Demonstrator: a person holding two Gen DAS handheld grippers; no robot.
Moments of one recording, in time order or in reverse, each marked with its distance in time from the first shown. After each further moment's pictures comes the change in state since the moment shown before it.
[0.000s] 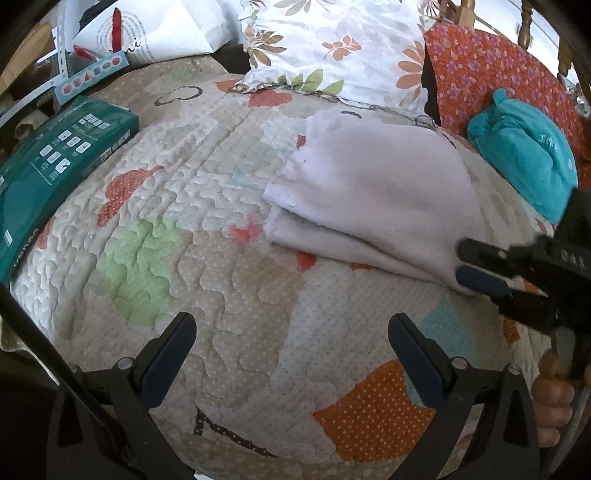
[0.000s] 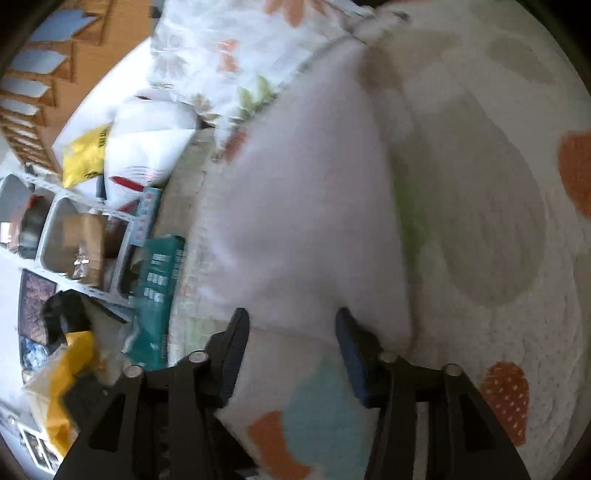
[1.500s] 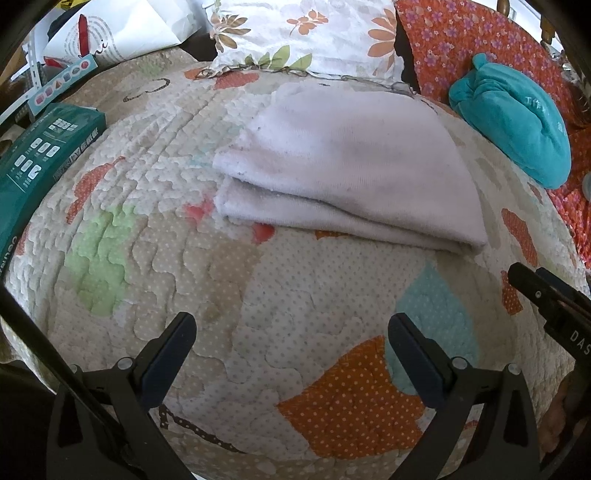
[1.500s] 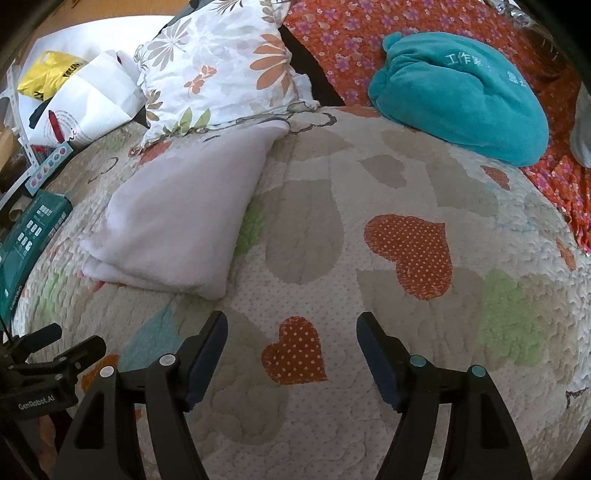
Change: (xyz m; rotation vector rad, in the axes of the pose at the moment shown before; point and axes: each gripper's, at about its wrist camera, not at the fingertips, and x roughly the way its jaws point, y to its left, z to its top) left arm 0.019 -0.029 -0.014 0.086 0.066 -0.015; right arm -0.065 0.015 -0.052 -0.374 -0.256 -0.668
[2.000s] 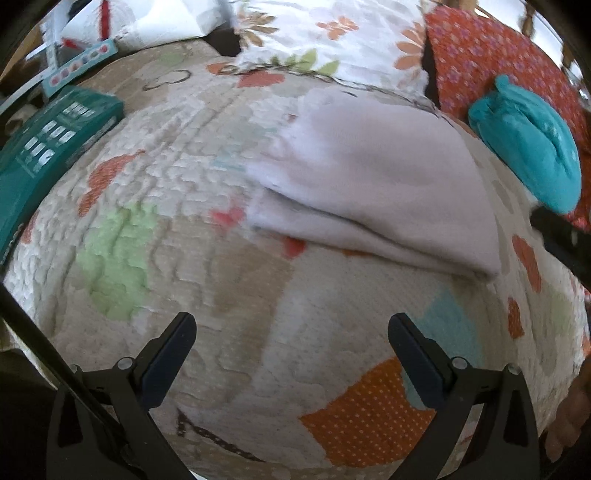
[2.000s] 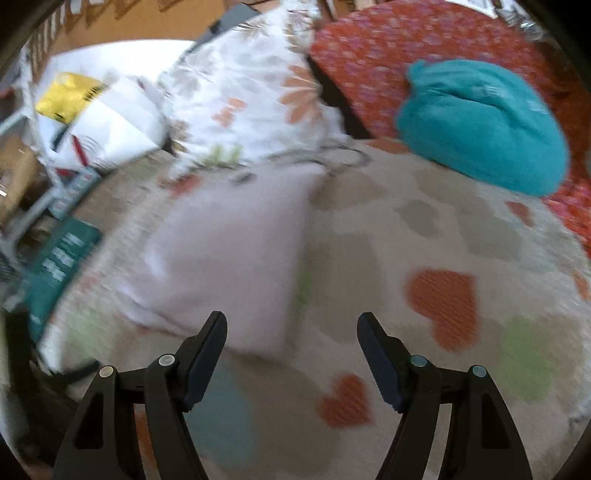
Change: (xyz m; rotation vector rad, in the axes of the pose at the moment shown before) left arm -0.003 0.025 0.012 -0.094 -0.005 0.017; right arm -0.011 0.039 0.057 0.017 -0.068 0.222
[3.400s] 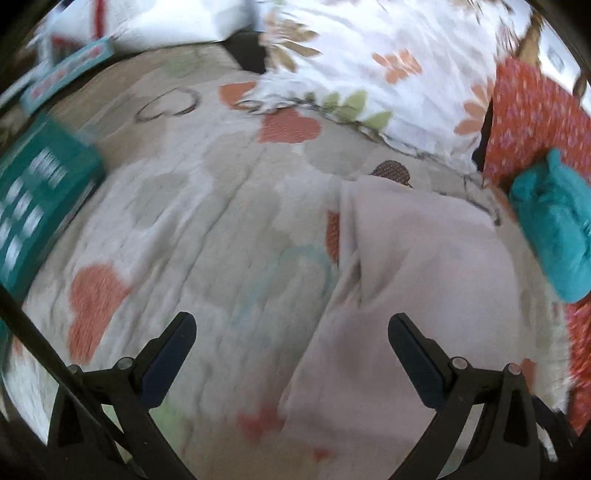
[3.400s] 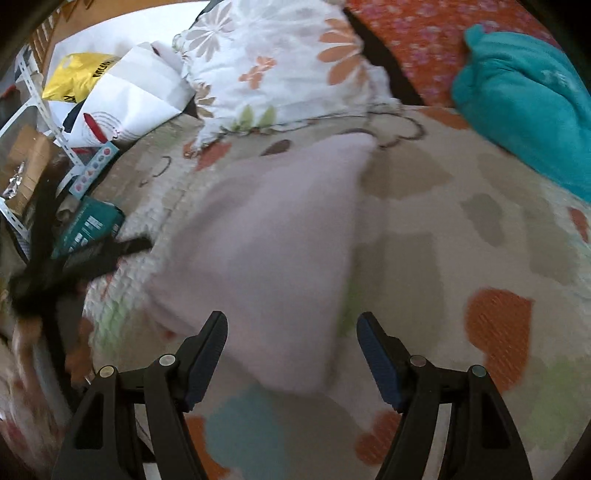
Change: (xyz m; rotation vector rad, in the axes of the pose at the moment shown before) left arm 0.061 0.018 0.156 -0.052 0.021 0.022; right arm 0.034 -0.020 0.013 -0.030 0.181 0.032
